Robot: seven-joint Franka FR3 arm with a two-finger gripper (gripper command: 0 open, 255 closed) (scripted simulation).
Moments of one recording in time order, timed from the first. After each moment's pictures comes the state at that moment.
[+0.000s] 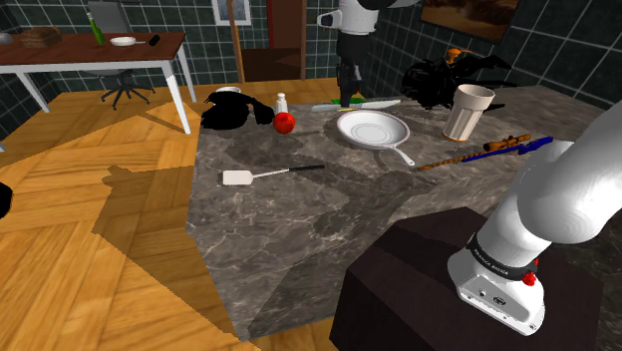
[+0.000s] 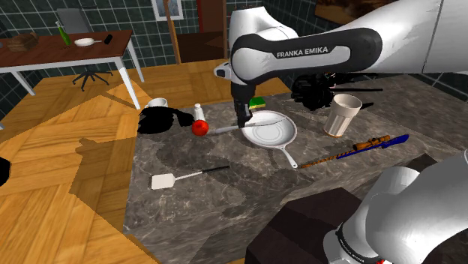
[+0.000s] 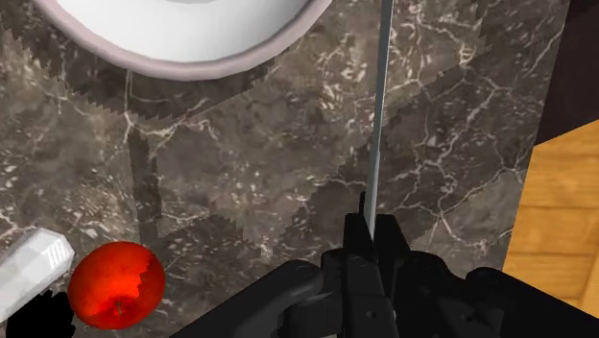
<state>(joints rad) 0.14 -0.25 -0.01 -2.13 0.04 1.87 -0.97</state>
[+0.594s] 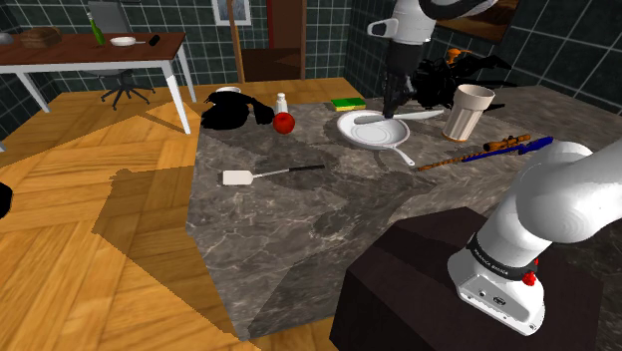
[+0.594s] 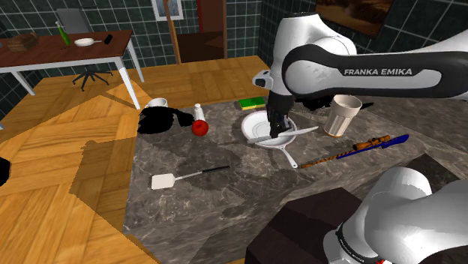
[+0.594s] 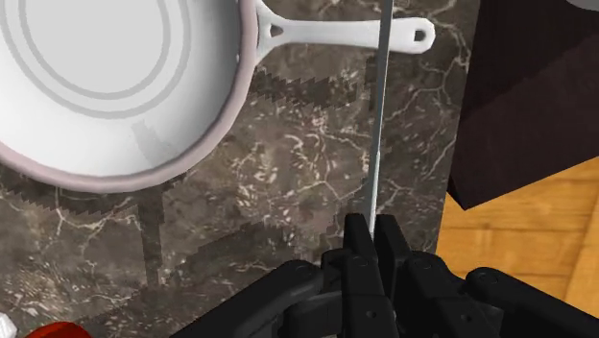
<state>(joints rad) 0.10 -0.61 -0.06 -2.45 0.01 1.83 -1.03</state>
